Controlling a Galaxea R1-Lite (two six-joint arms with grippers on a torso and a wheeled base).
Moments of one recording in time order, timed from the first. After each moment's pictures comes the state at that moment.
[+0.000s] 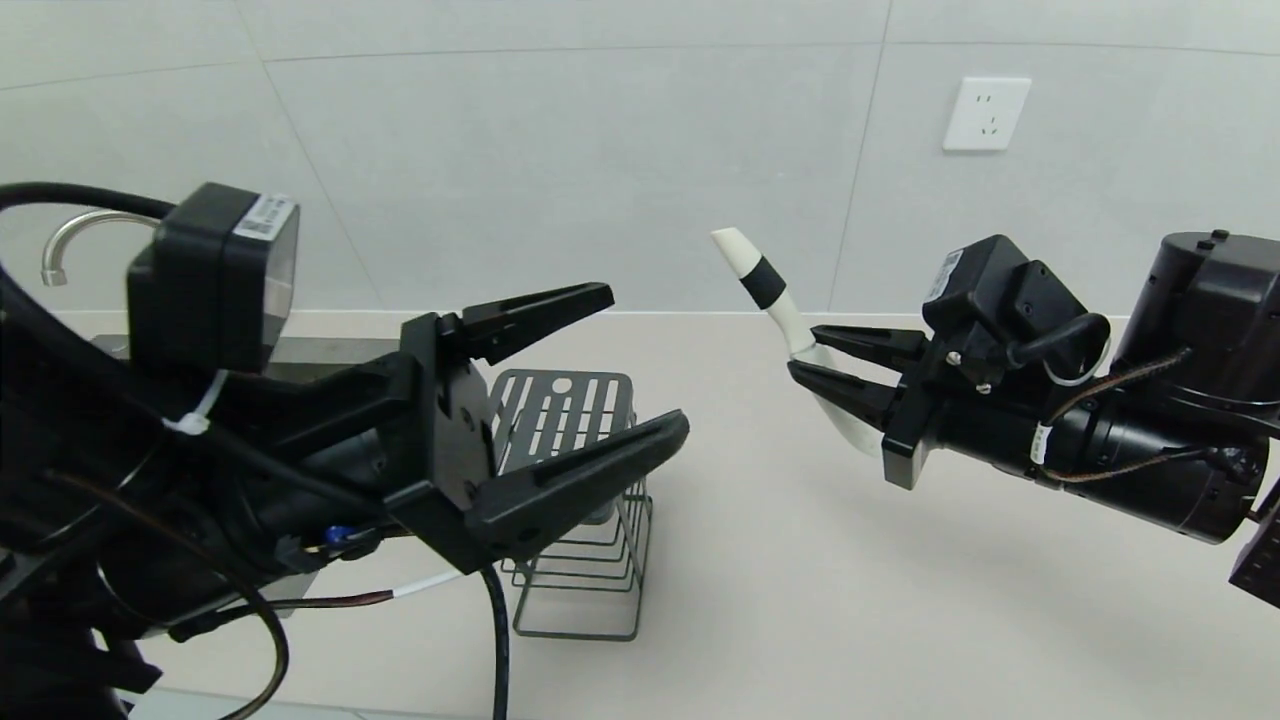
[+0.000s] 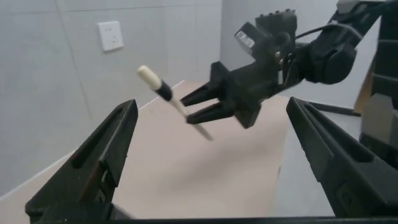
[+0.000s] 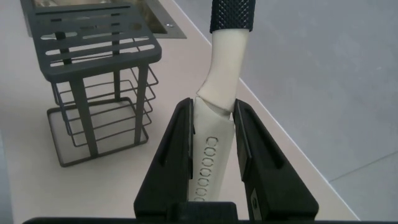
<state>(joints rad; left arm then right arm) -0.60 1.52 -0.55 -1.31 -0.61 -0.09 0.63 1.59 -0.79 -0.83 0.23 -0.53</state>
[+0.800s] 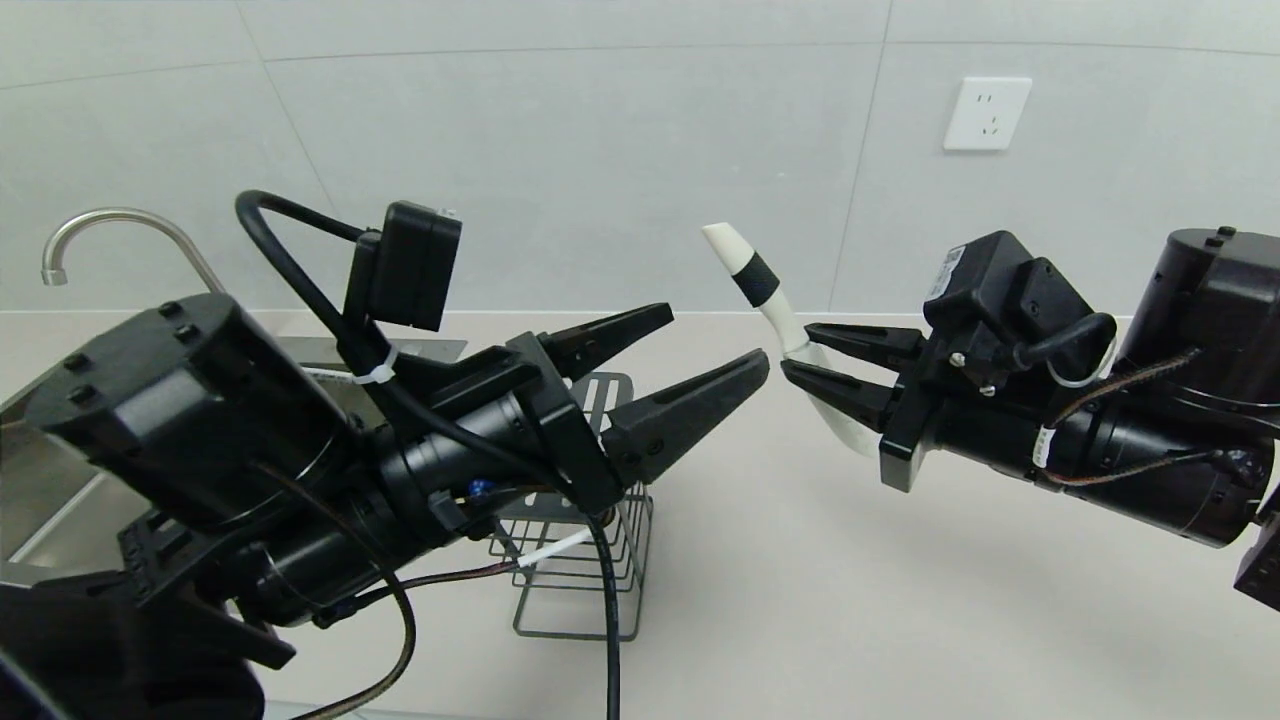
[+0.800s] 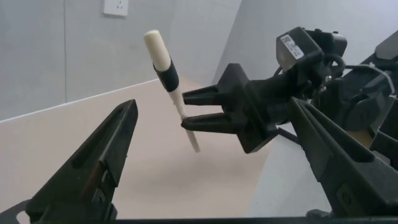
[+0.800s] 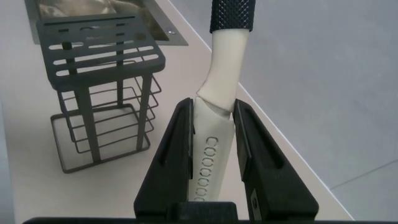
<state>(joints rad) -0.70 1.66 -0.64 -1.30 -0.38 -0.30 0.66 1.58 -0.79 -0.84 0.24 -0.53</state>
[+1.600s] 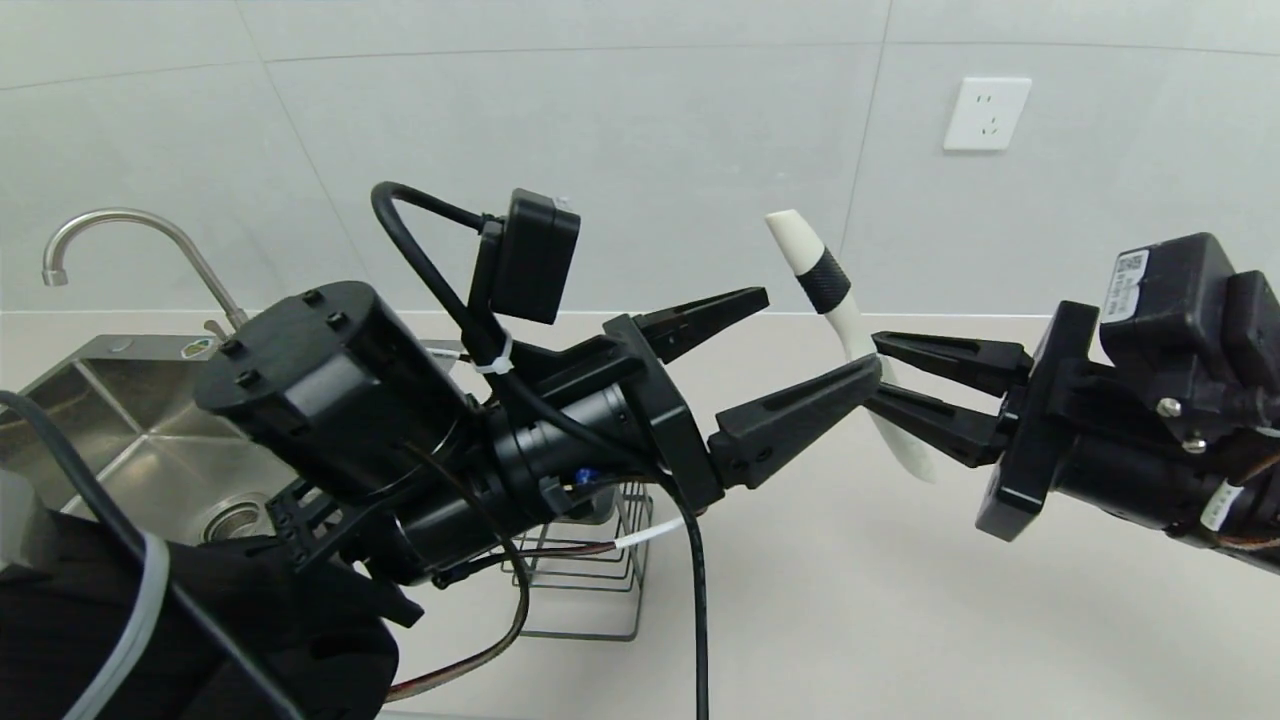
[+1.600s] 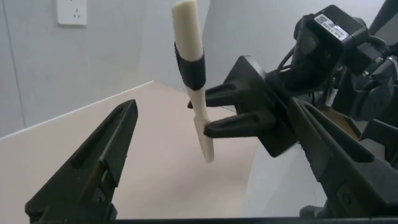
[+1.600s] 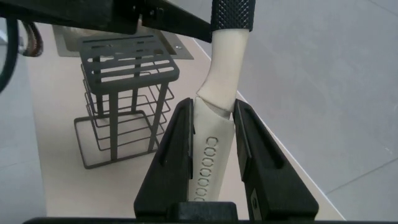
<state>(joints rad) -0.77 1.80 -0.78 -1.37 -0.45 -0.27 0.66 1.40 -0.65 -0.83 0.26 -0.53</state>
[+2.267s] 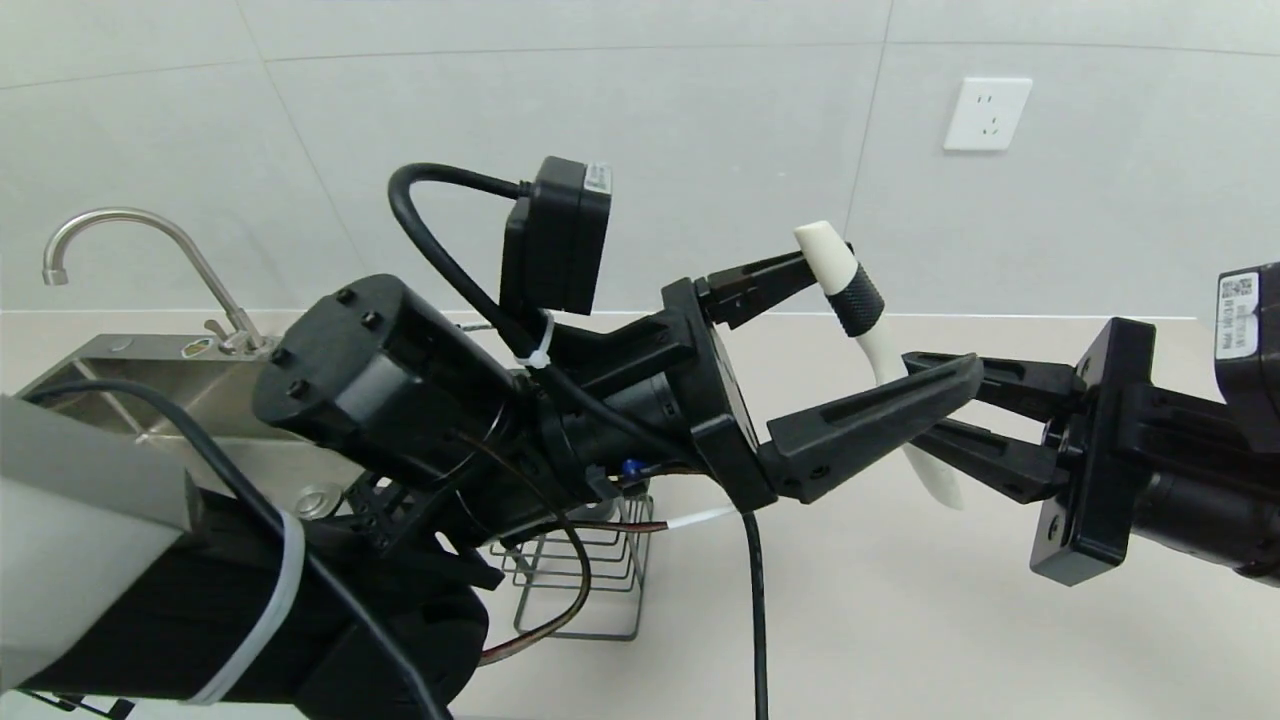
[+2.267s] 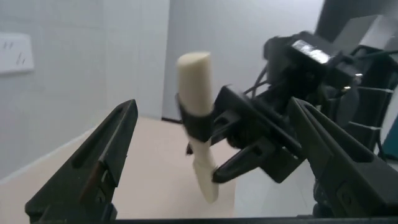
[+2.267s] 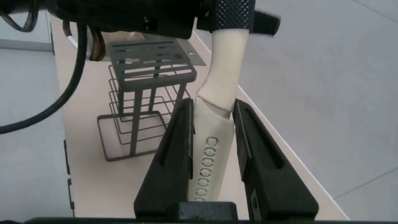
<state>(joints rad) -0.80 1.91 -0.89 -1.57 -0.63 -0.28 0.66 1.33 -0.60 -0.82 0.33 -0.52</state>
